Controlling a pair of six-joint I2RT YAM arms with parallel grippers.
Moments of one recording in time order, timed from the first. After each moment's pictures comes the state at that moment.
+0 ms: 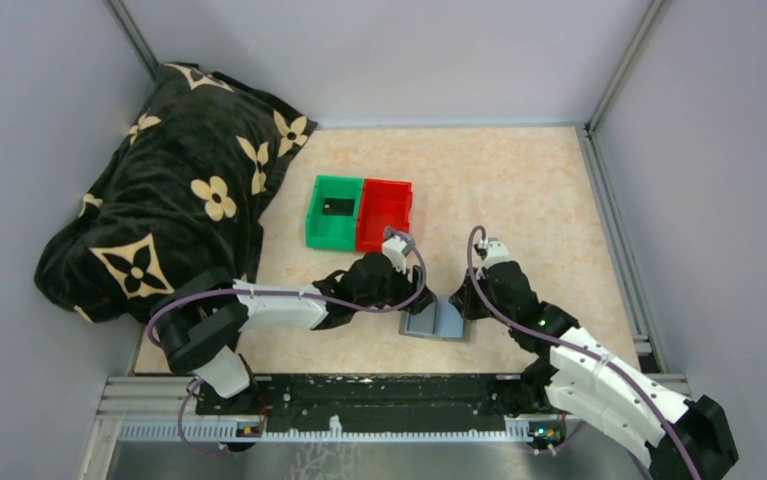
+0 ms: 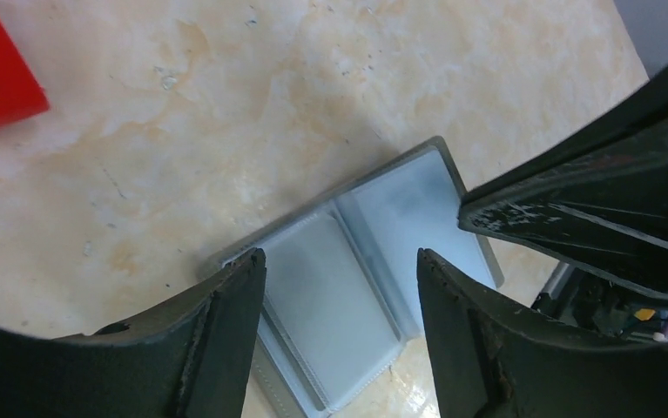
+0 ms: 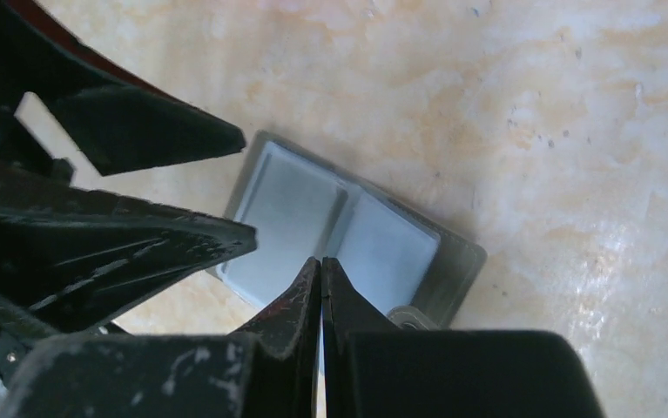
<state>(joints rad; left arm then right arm) -1.03 1.62 0.71 0.44 -0.04 -0.57 0.65 0.72 0.39 -0.28 -0.01 0.51</state>
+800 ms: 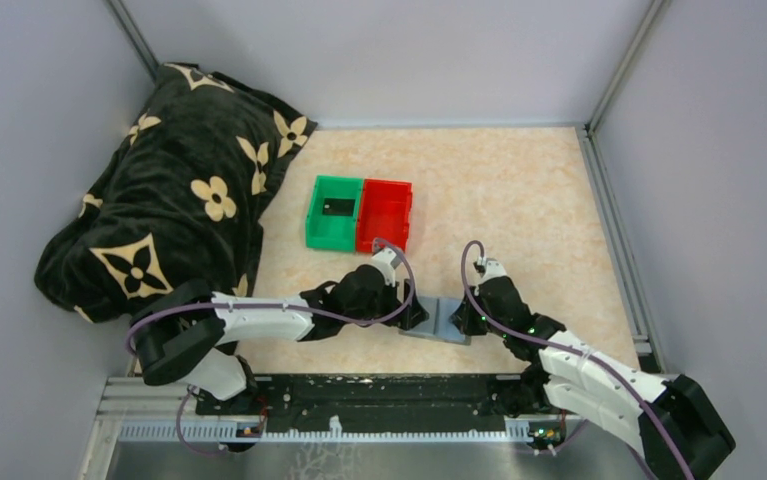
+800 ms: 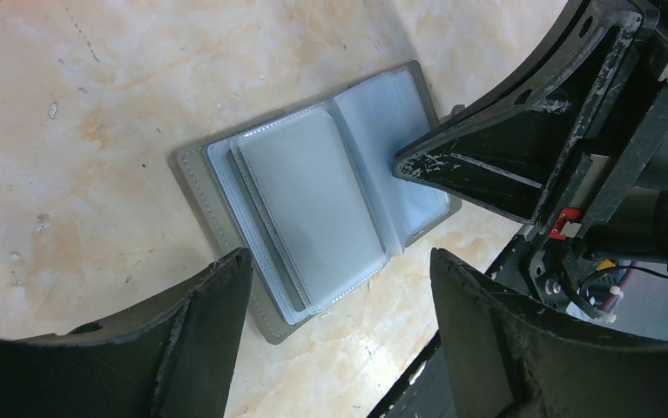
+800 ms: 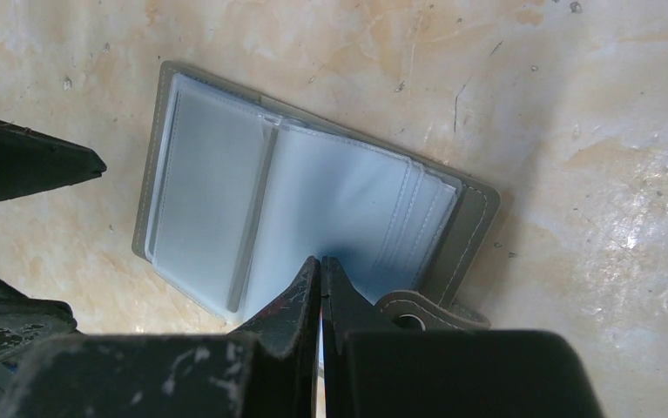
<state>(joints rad) -1.09 1.50 0.62 0.34 -0.04 -0.71 0.65 0.81 0.19 -0.11 -0.02 0.63</state>
